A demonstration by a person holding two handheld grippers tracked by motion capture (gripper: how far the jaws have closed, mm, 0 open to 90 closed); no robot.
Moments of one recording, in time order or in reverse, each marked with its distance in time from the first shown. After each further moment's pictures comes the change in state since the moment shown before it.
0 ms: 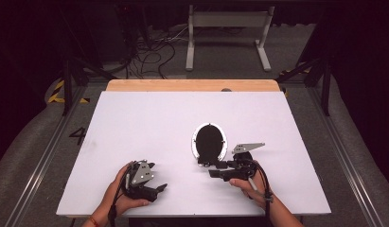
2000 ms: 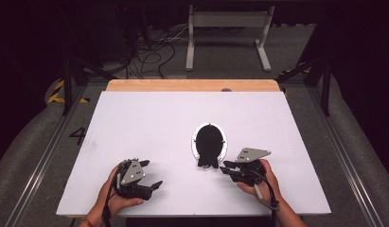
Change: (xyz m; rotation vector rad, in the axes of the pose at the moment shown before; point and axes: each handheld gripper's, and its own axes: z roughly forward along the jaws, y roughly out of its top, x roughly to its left) left arm 0.008 -0.006 -0.019 -0.090 0.020 -0.023; right arm 0.024 -0.004 -0.025 0.020 -0.283 -0.292
